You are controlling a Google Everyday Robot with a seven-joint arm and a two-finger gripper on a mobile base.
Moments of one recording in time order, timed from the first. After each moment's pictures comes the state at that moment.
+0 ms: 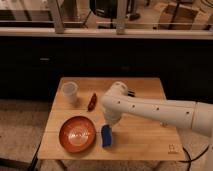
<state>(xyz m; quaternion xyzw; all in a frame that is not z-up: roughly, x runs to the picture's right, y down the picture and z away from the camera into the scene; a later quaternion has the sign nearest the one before) 0.035 0.193 0.773 -0.29 -0.16 -0.34 0.88</state>
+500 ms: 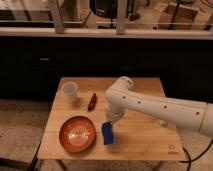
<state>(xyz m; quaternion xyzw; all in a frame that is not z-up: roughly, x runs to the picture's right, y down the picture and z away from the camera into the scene) 0.033 0.169 0.746 -0.27 -0.19 -0.37 0.87</state>
